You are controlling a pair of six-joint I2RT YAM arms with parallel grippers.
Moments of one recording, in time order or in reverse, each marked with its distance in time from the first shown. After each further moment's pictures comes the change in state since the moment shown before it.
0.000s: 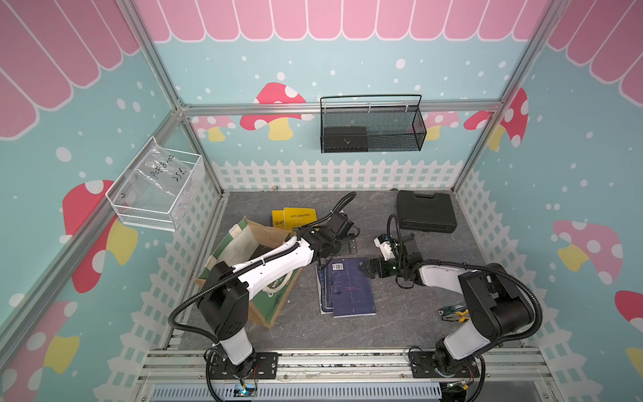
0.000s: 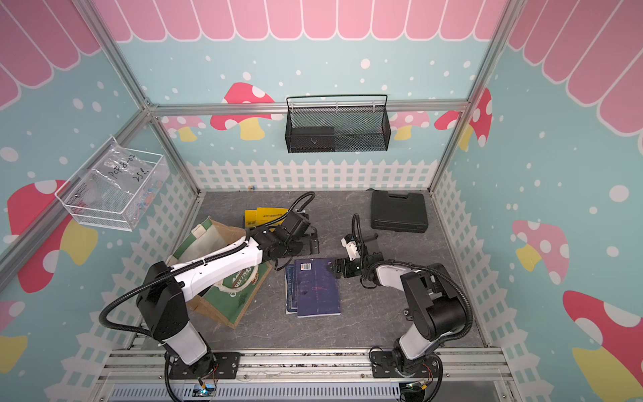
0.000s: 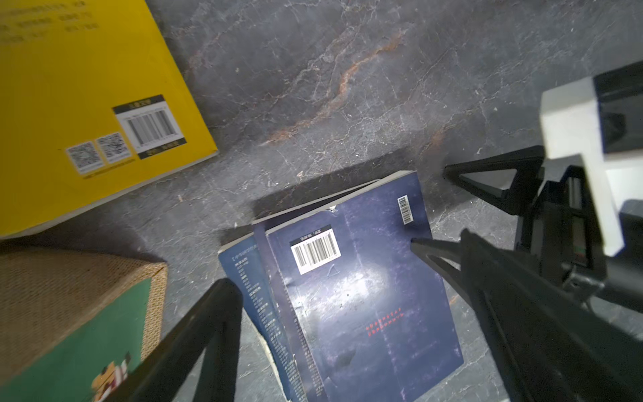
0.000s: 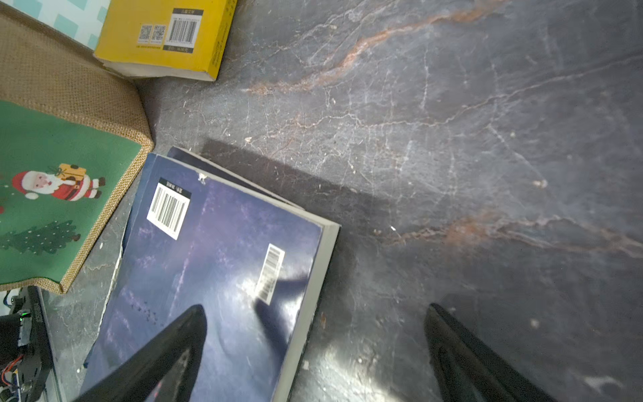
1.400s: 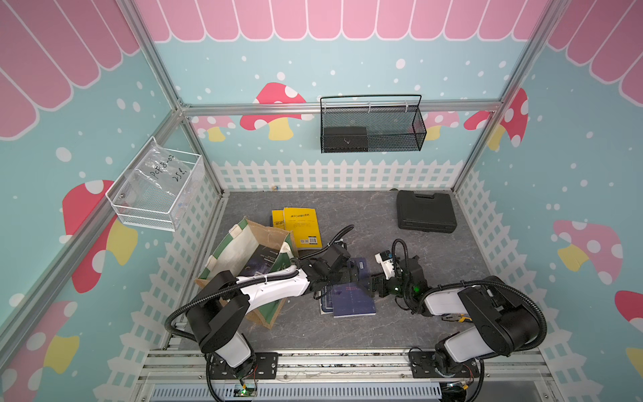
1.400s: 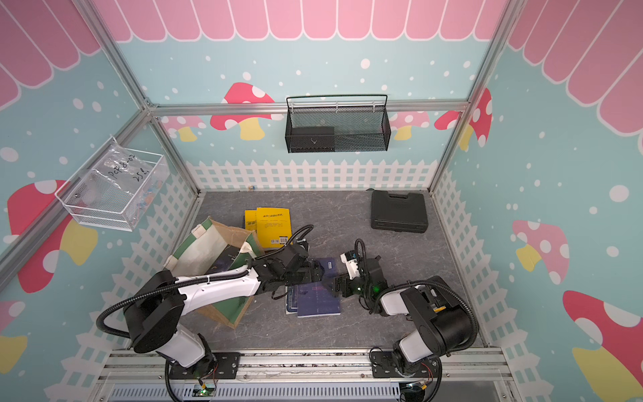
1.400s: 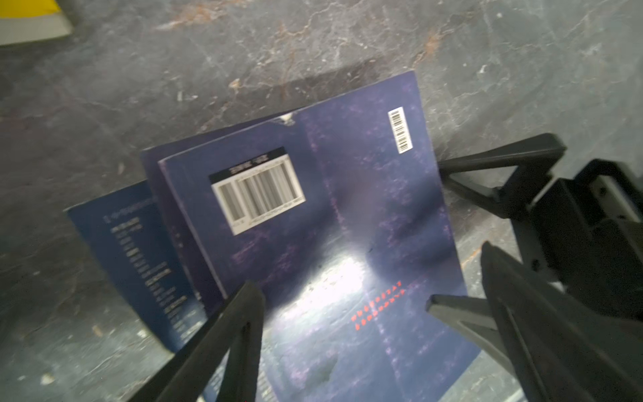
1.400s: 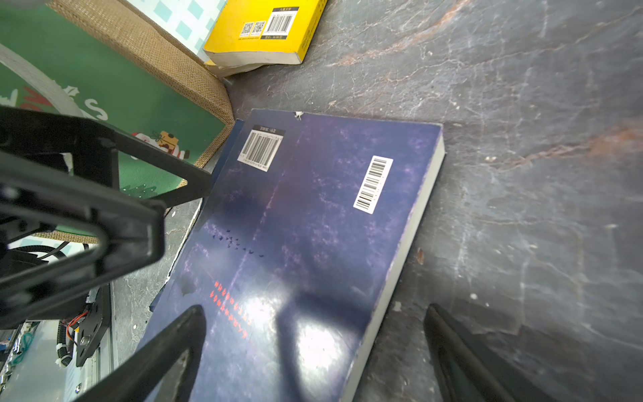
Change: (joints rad) left arm -0.102 -0.124 -0.432 0.377 0.103 -0.133; right arm 0.092 -0.076 -0.336 0.514 -0.057 0.172
